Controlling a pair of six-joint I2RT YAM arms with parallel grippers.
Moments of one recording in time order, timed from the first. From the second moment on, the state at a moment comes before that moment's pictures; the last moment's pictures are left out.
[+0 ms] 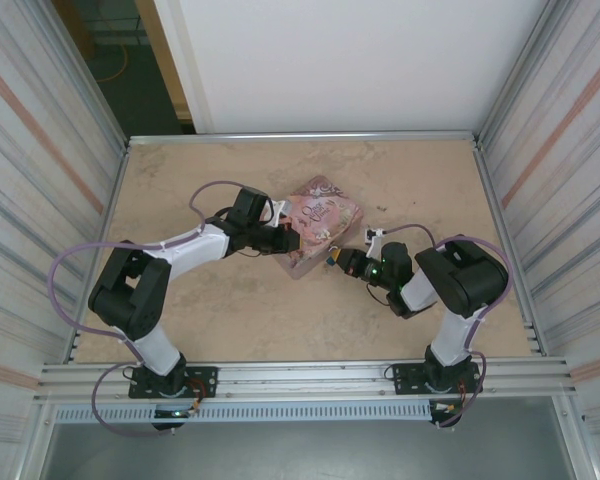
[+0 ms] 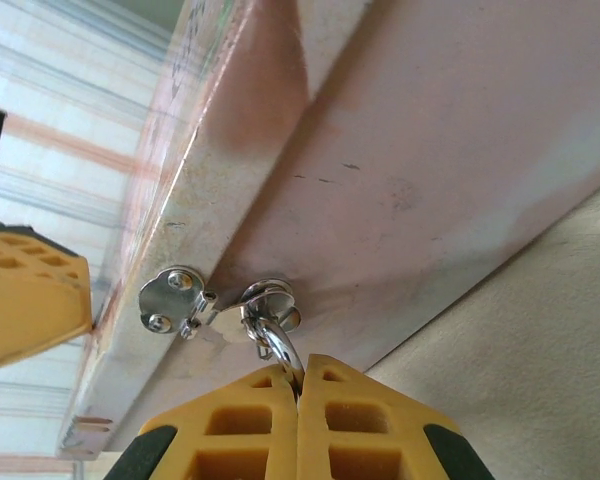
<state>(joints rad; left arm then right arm) -0.54 1.68 1.01 -0.18 0.58 -0.52 0.44 1.80 0.30 1.19 -0.41 0.94</state>
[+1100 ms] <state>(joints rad) -0.52 1.66 0.99 -0.18 0.58 -0.52 0.38 1.49 0.34 0.85 -0.27 0.93</state>
